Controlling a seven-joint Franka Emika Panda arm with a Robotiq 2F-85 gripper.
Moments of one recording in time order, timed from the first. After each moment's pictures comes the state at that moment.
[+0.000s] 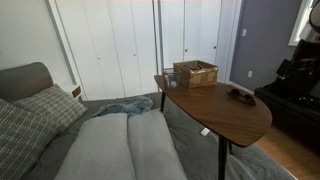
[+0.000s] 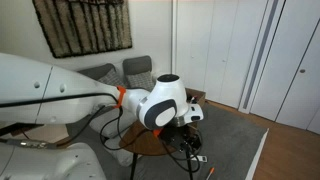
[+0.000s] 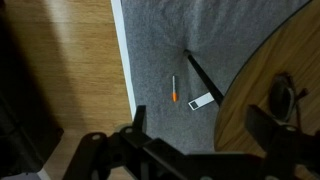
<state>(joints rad) -0.28 -0.71 -0.22 -2.78 -0.24 2.35 -0.12</state>
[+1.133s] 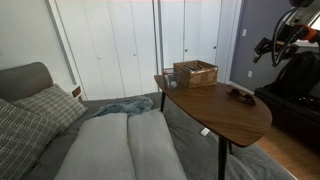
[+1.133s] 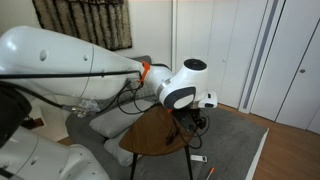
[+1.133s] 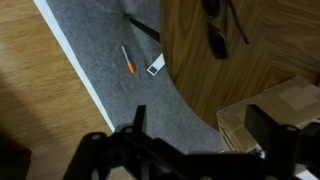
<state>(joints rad) -0.14 -0.49 -0.30 -2.50 0.15 2.34 -0.10</state>
